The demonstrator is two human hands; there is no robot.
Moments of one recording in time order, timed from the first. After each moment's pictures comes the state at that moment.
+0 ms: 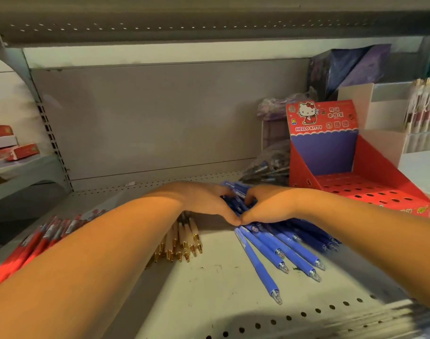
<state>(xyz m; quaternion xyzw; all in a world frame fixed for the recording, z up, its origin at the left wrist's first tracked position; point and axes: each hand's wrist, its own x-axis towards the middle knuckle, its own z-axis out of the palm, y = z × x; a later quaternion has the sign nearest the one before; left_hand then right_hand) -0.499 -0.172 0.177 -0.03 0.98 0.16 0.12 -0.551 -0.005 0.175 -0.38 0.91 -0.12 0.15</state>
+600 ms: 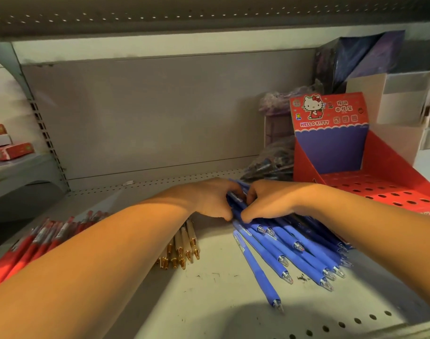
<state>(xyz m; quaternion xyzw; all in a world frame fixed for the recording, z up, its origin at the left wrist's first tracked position) -0.524 -0.167 0.169 0.02 0.99 0.10 0.04 -0.571 -0.010 0.176 -0.36 0.90 -0.18 0.18</state>
